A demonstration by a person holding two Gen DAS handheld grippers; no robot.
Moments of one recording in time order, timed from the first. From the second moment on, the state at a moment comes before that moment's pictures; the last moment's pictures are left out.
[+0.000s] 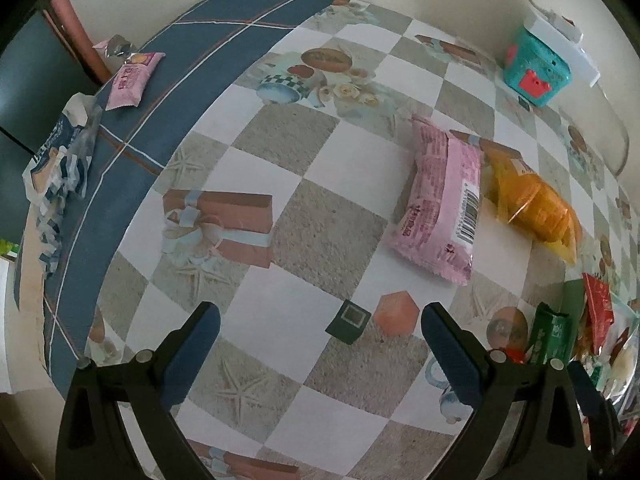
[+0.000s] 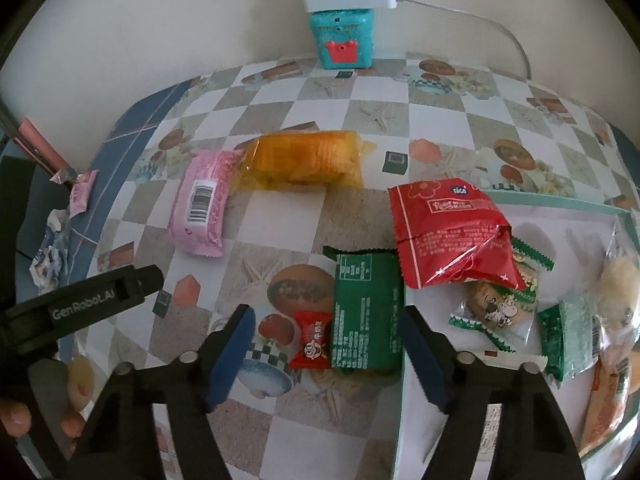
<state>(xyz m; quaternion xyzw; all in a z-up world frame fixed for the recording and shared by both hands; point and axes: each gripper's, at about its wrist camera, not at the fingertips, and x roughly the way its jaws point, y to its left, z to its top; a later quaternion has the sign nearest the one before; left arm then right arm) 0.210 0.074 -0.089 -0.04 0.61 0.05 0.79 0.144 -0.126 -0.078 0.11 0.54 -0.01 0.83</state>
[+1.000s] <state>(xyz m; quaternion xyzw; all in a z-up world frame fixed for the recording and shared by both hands) 0.211 0.071 -0.080 -0.05 0.61 0.03 0.79 0.147 -0.139 -0.095 0.12 0.56 -0.03 0.82</state>
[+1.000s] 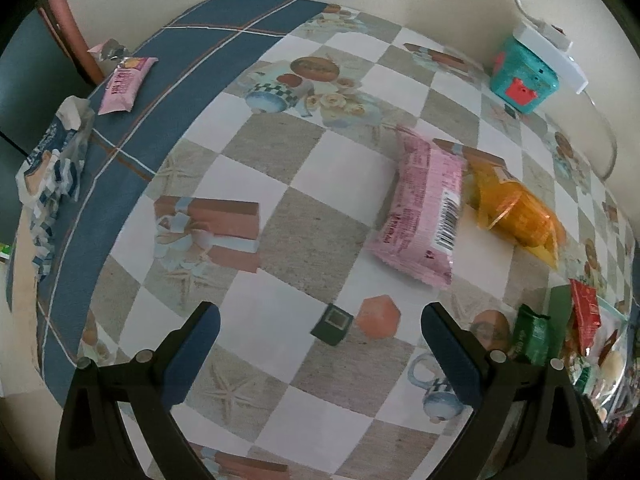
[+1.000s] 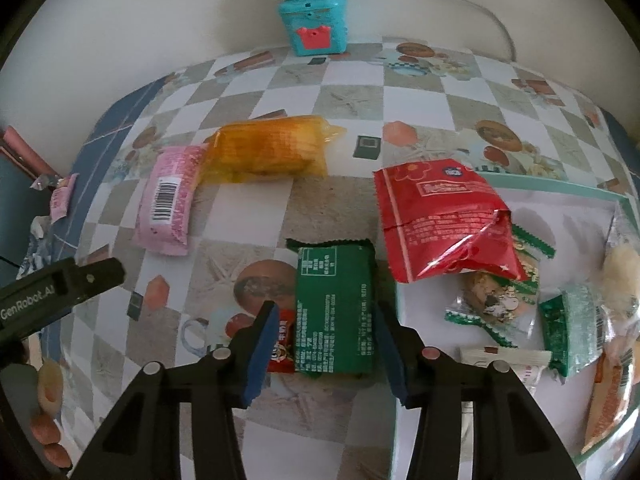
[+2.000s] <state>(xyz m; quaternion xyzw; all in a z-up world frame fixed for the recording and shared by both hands) 0.205 0.030 -0.083 -0.04 0.62 0.00 0.78 0.130 -0.161 -0.059 0.15 0.53 -0.03 0.83</state>
